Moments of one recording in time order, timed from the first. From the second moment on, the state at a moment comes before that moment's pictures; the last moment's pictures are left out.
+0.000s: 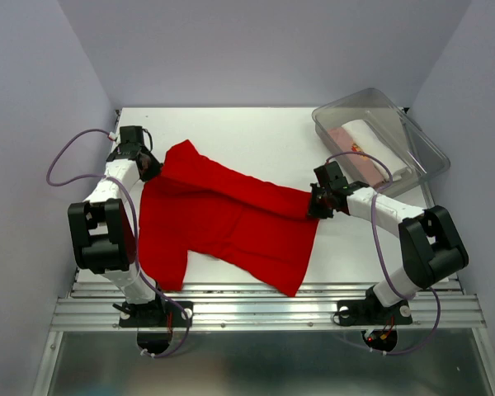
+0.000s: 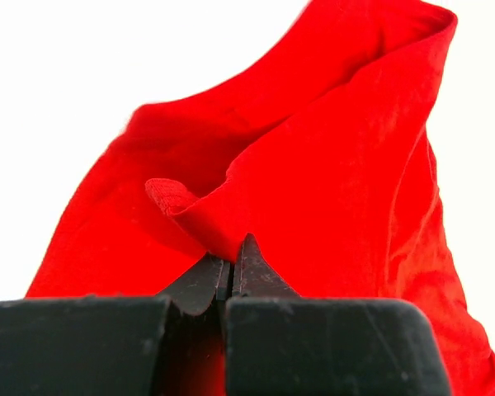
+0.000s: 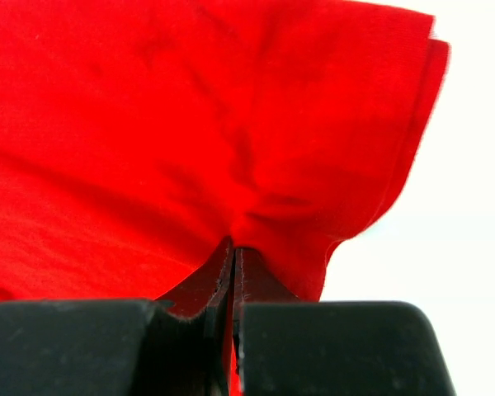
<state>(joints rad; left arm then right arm) 0.08 1.65 1.19 -0.43 -0.05 -0.58 0.42 1.54 0.89 -0.38 0.00 0.60</state>
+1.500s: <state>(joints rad) -0.01 1.82 1.42 -0.42 -0.09 -0.52 0.24 1.44 0.85 -0.41 -0.06 0.60</state>
